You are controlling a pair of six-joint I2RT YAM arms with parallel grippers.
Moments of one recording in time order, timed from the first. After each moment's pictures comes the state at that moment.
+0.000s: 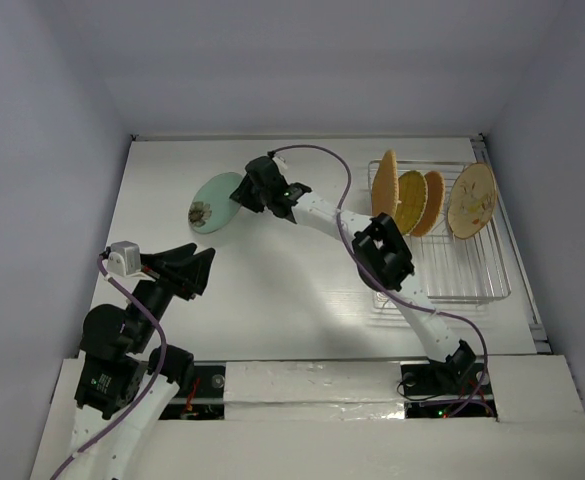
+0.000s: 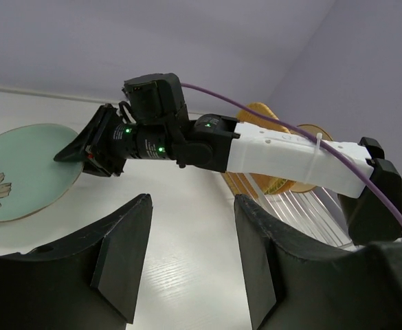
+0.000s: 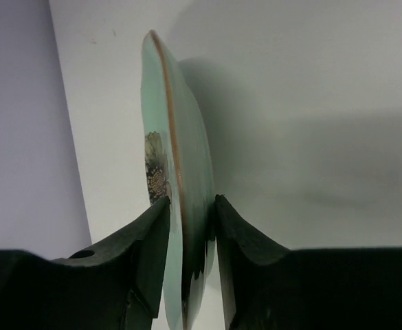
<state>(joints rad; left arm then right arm) -0.37 0.15 0.64 -0.33 0.07 -0.47 0.80 2.52 2.21 -0.24 0.12 1.10</state>
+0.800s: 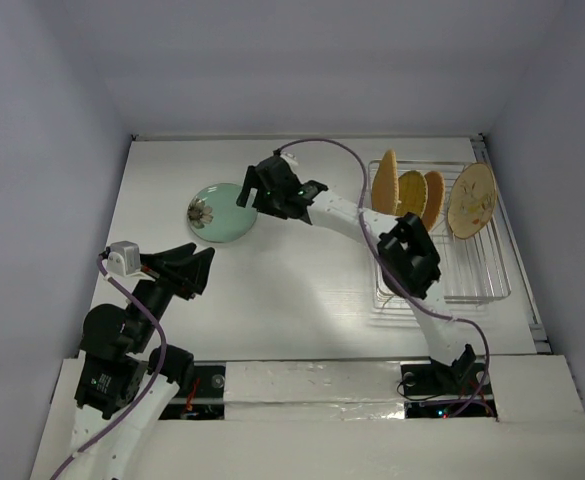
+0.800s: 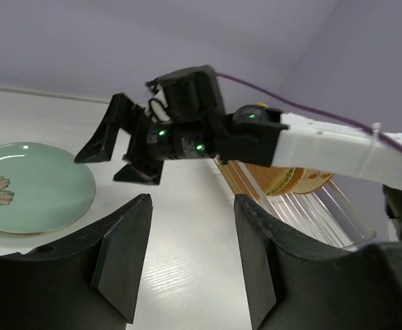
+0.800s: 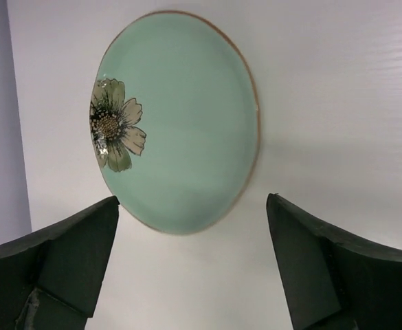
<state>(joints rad) -0.37 0.15 0.64 -0.33 0.06 -0.47 0.80 2.31 1.97 -0.33 0.15 0.93</state>
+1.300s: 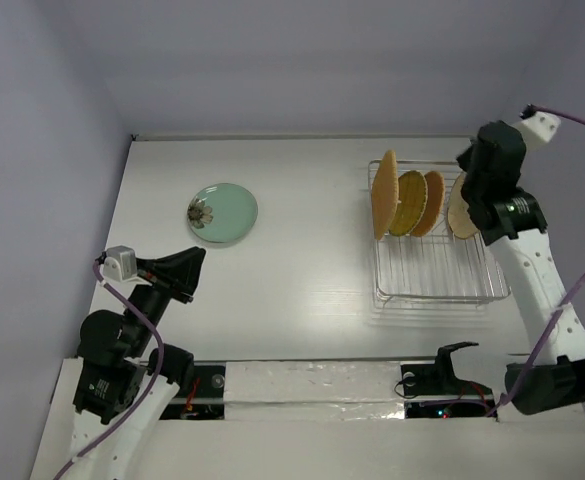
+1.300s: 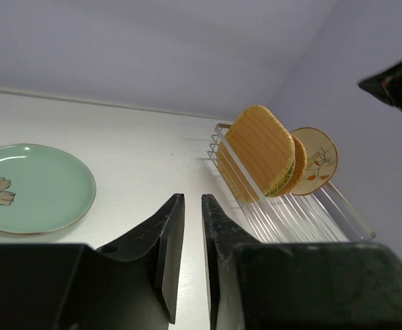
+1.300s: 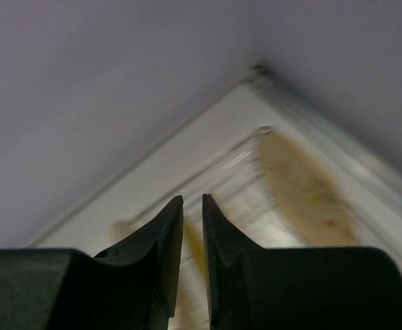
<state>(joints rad) -0.37 0.13 0.64 -0.34 0.06 -0.47 0.31 1.23 1.43 -0.40 0.60 0.56</state>
